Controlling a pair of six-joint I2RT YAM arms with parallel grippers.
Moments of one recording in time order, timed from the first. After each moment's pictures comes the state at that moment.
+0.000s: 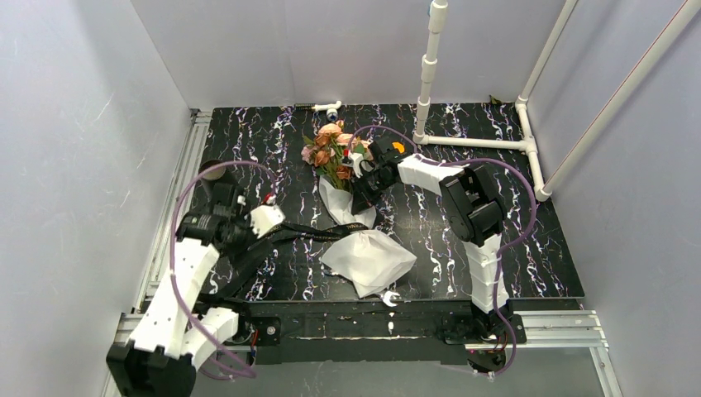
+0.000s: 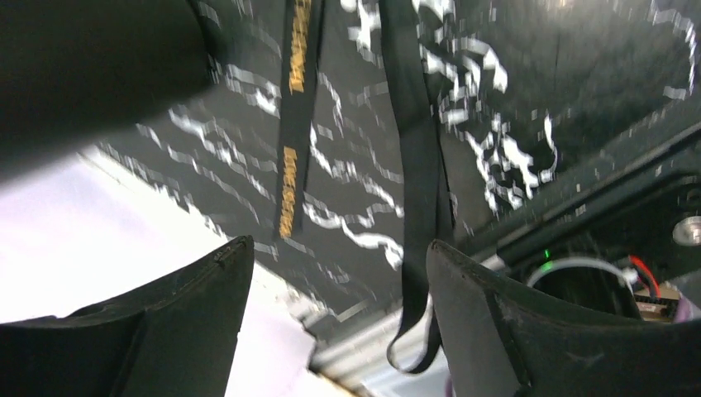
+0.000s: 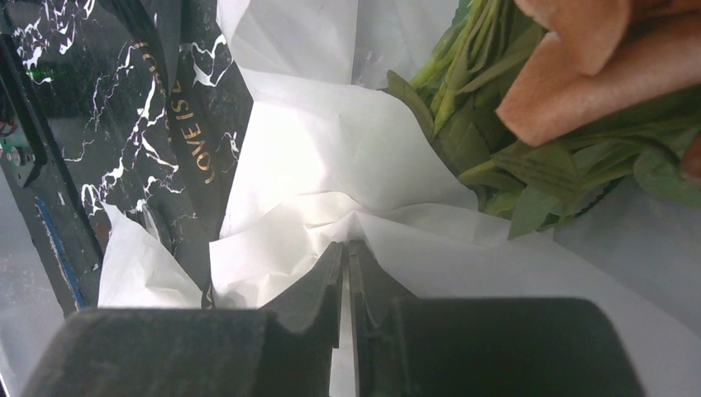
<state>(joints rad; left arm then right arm) -0.19 0.88 0.88 -1.21 -0.07 0.79 0.57 2.15 1.51 -0.48 -0.72 -0.17</state>
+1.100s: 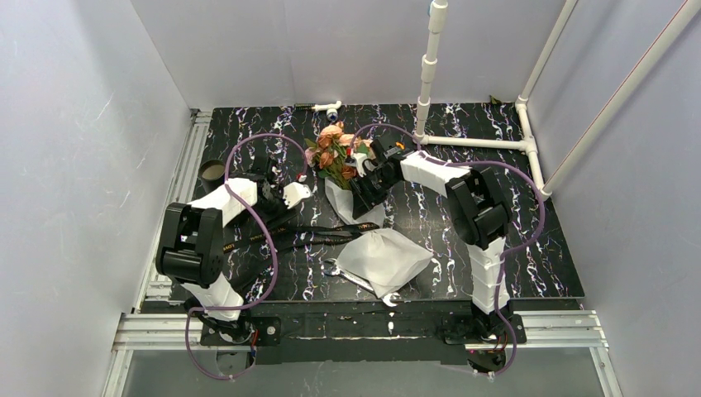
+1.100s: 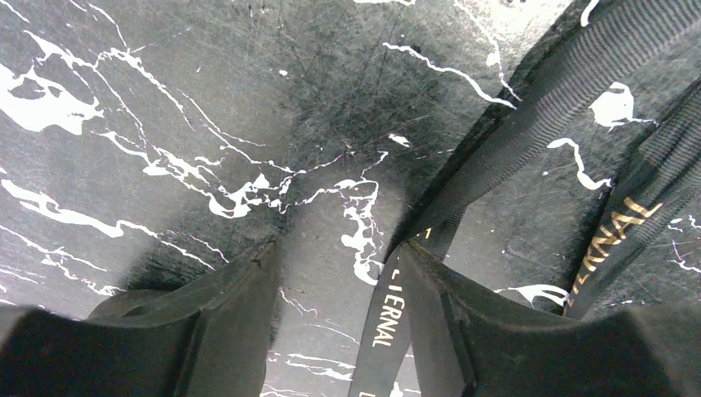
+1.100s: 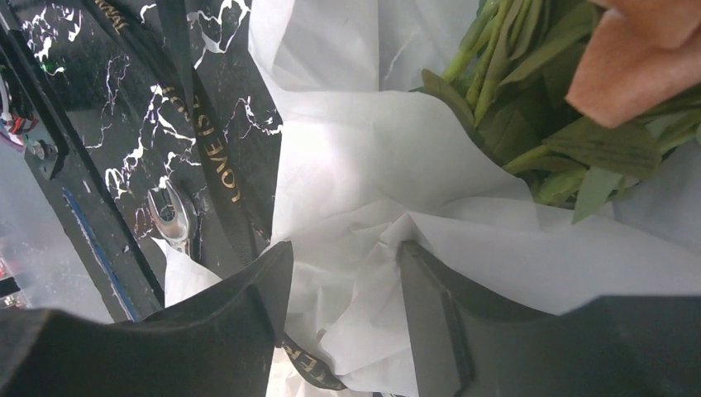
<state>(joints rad) -0.19 1.66 0.99 -0.65 0.13 0.91 0.57 2.10 1.52 -0.61 -0.69 -0.13</state>
